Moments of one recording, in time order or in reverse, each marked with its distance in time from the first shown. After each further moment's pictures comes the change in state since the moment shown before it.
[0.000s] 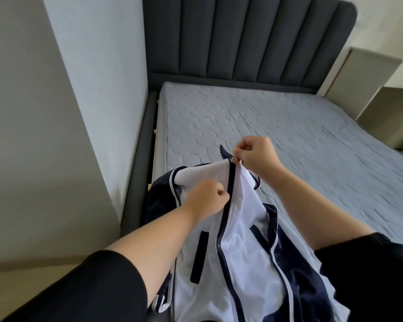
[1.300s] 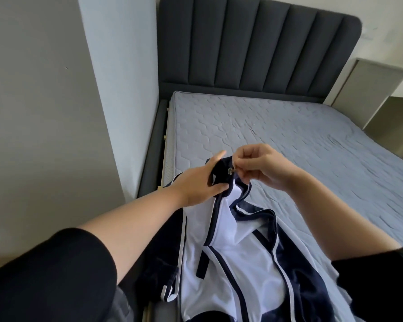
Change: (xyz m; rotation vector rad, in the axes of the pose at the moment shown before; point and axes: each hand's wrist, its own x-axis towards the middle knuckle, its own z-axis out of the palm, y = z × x) left_hand -0.018 -0.001 -0.079 0.034 -0.087 0.188; right_hand -0.033 -0.029 -0.029 0.506 -0.630 0.012
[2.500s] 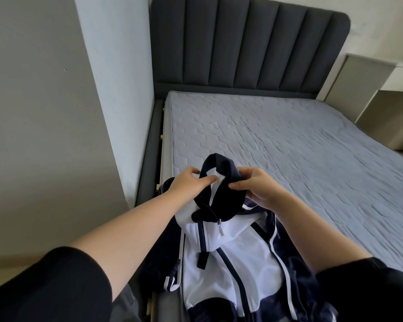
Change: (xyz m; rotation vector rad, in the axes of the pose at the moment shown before) left_hand -0.015 0.011 0.007 -0.448 0.091 -0.636; right_hand -0.021 0.056 0.018 0.088 0.183 0.154
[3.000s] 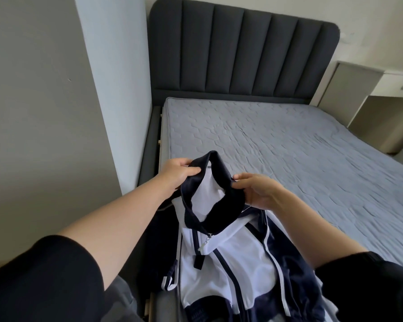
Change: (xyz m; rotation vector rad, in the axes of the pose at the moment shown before) left_hand -0.011 0.019 -0.033 -0.424 -0.062 0.053; right_hand -0.010 -0.007 -0.007 0.258 0.126 0.242
